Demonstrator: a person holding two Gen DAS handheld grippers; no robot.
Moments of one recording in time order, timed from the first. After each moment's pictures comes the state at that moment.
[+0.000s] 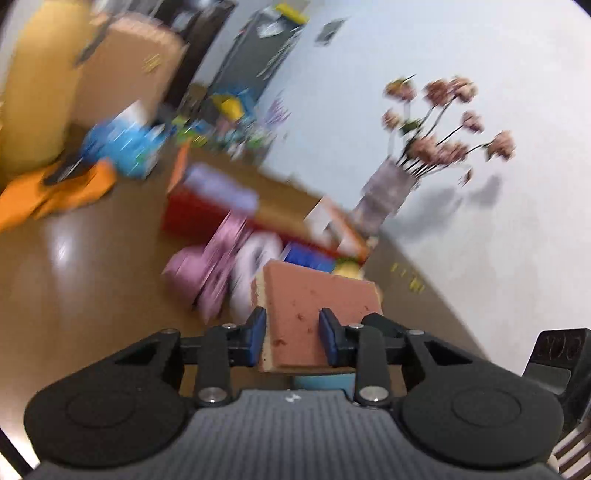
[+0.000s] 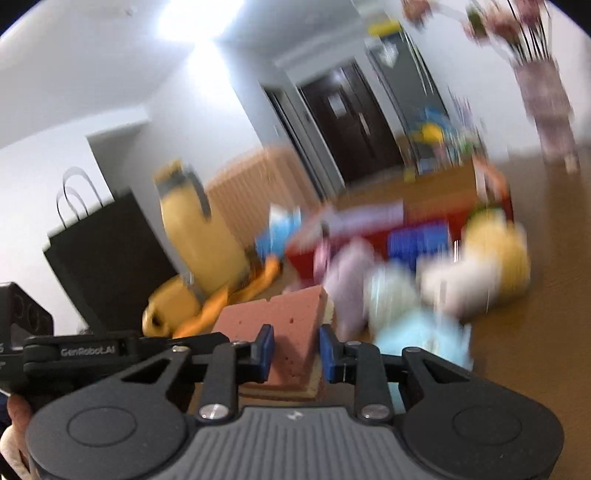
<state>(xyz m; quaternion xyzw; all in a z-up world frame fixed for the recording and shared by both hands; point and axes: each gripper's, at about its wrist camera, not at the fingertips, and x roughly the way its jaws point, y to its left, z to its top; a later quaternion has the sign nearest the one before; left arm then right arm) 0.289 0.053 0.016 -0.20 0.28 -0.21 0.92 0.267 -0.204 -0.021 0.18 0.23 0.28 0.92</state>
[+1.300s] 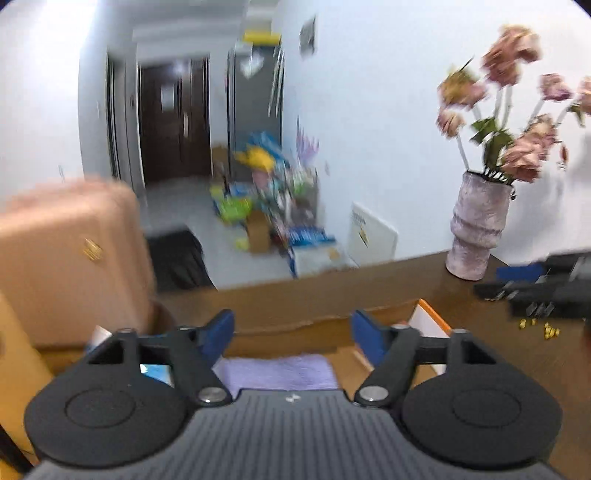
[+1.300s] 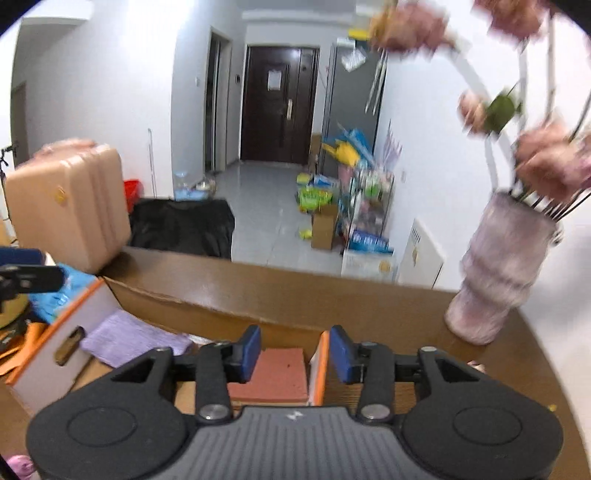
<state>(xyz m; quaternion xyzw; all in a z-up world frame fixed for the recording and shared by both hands) 0.523 -0.014 0.118 0.04 0.23 -0.09 0.97 0.578 -0.260 0.083 -0.06 0.28 0.10 0.95</state>
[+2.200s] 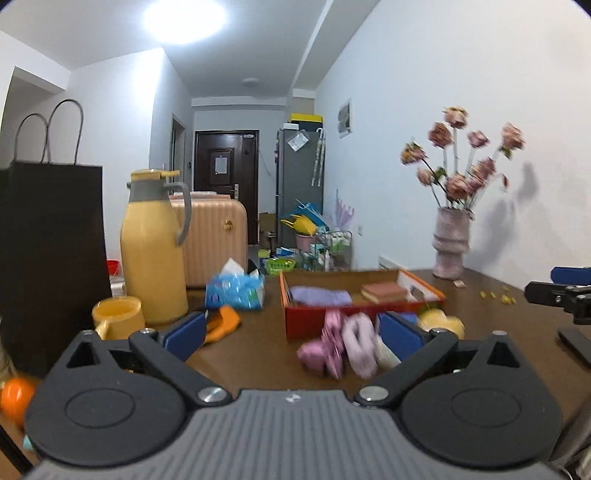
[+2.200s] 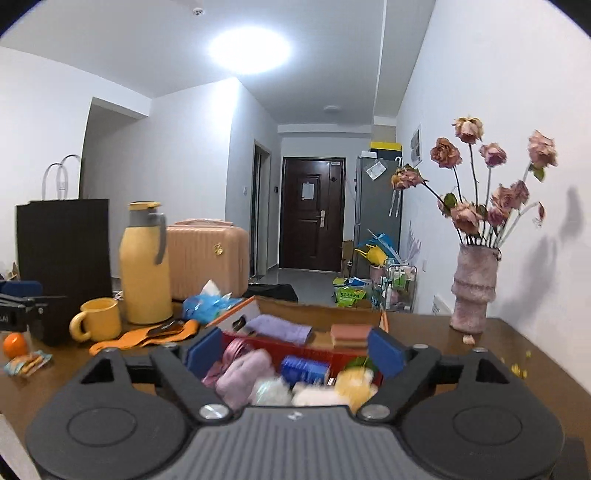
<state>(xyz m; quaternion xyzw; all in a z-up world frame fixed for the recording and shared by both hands) 0.129 0.060 0.054 0.01 0.11 -0.03 0.99 0.170 -0.240 0.053 -0.02 0.09 0.16 0.98</state>
